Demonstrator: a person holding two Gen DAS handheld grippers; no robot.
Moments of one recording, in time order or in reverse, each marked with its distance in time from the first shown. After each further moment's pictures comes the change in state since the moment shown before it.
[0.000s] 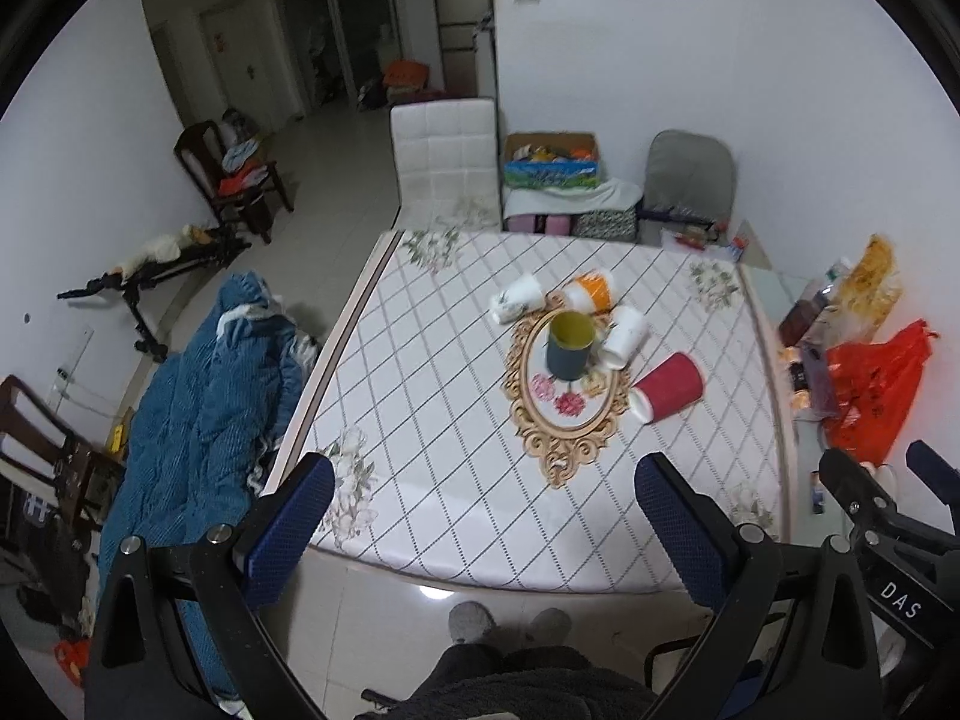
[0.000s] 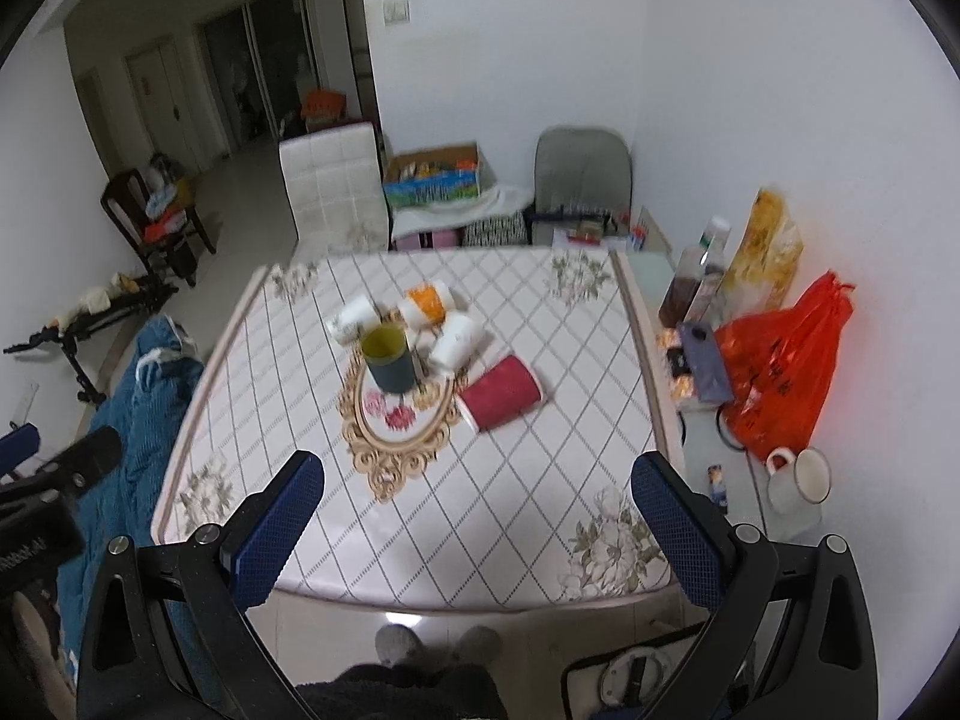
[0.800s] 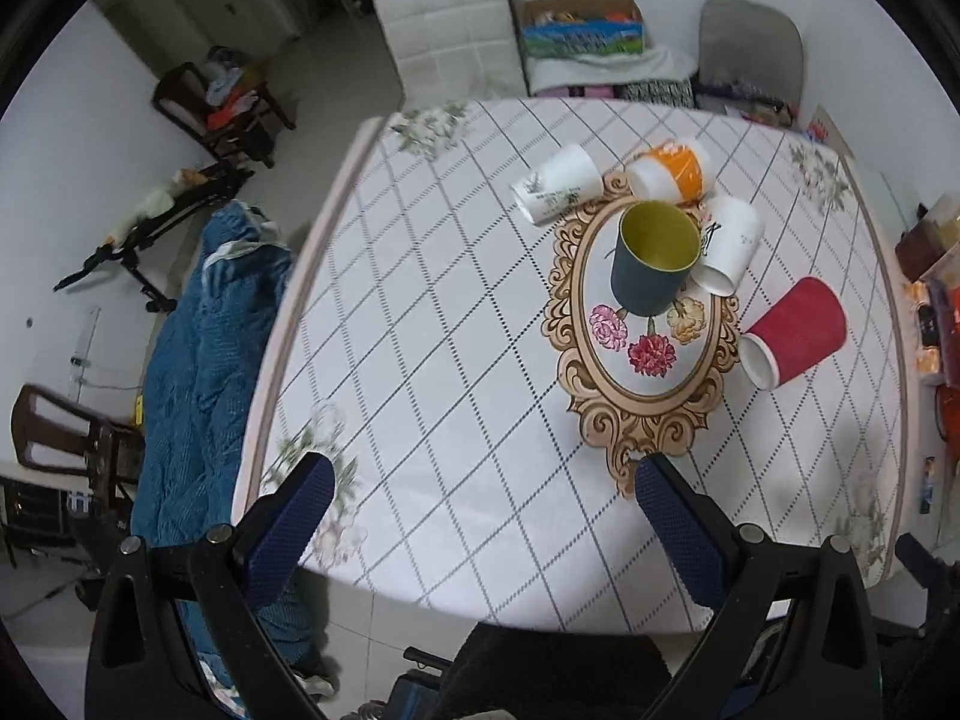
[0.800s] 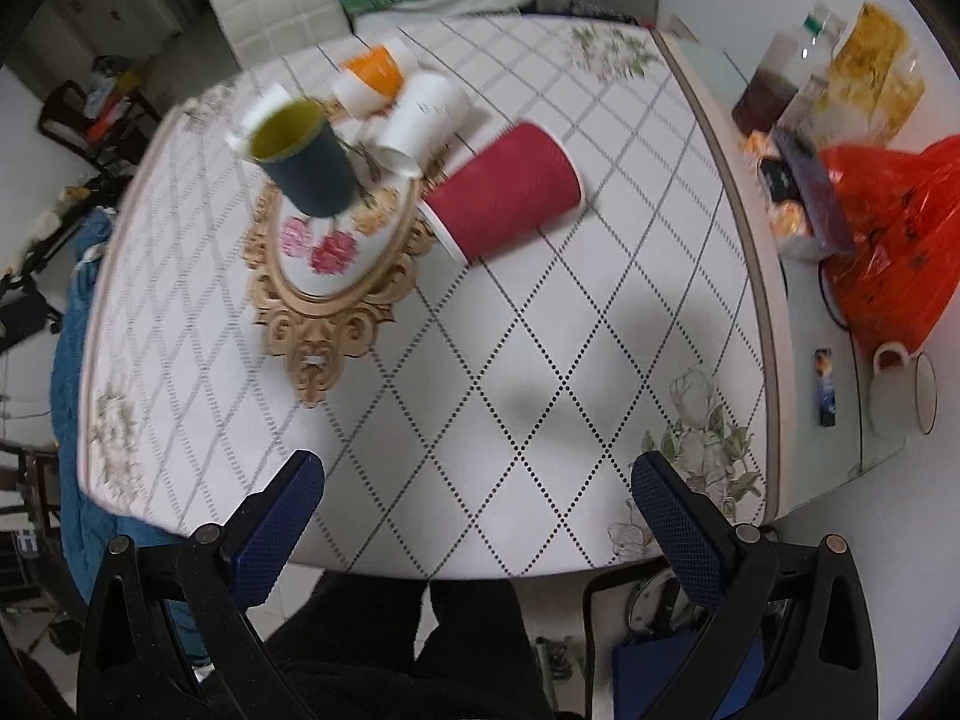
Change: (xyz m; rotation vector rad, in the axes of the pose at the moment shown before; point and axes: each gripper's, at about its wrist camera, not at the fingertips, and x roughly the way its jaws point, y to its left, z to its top) left arm 0.231 -0.016 0.022 0.080 0.290 0.112; right arm 0.273 -0.016 -0.063 0.052 0.442 -0.010
